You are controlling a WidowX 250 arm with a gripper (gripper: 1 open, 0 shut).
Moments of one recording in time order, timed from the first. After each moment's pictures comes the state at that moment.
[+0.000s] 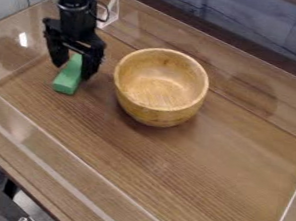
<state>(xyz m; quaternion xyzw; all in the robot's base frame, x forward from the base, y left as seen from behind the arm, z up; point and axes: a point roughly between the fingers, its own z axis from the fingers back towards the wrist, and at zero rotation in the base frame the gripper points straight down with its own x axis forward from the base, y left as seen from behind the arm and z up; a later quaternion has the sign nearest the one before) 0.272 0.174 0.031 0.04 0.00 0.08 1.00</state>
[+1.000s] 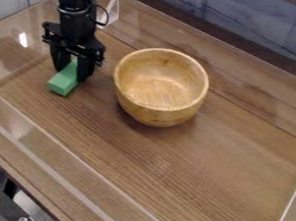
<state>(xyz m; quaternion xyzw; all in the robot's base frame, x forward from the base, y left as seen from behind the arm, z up) 0.269 0.172 0.028 0.03 0.02 0.09 0.99</state>
